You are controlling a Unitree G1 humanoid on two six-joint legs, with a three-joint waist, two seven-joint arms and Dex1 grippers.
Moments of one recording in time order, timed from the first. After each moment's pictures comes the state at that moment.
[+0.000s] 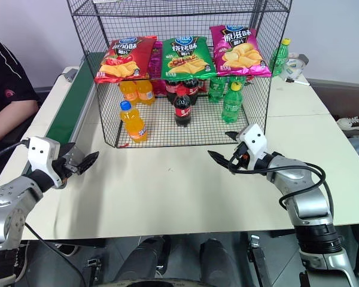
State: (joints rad) left arm 0.00 0.60 0.33 -0.20 -0.40 0.42 -0.55; right arm -0.23 -0.60 -0.05 -0.17 0.33 0.38 0.76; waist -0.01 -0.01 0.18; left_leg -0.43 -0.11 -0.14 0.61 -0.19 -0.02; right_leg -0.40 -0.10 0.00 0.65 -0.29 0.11
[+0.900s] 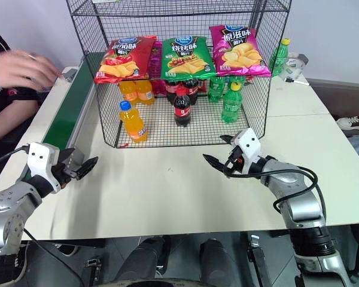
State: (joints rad) left arm 0.04 0.59 0.34 -0.20 -0.40 0.42 -0.55; right arm -0.22 -0.56 -0.02 -0.17 0.32 0.36 0.74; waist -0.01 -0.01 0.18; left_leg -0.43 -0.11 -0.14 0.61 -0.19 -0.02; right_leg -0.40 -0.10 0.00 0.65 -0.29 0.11
